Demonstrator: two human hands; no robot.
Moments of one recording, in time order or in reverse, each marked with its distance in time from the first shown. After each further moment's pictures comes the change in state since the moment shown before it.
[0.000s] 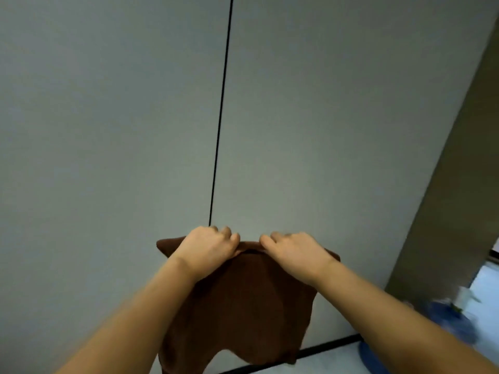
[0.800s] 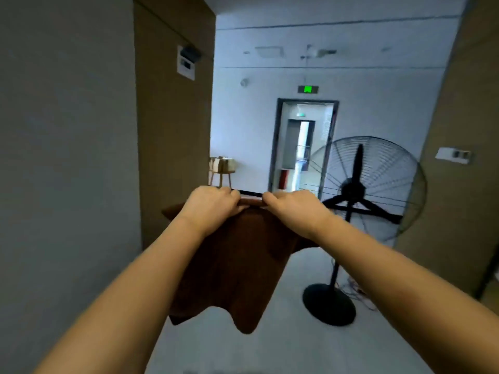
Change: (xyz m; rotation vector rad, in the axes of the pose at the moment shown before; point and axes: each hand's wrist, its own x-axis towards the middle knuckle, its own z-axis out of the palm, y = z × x) left_hand 0.126 0.566 -0.376 -0.376 0.292 0.555; right_hand -0.620 0.094 -0.374 -0.417 -0.591 0.749
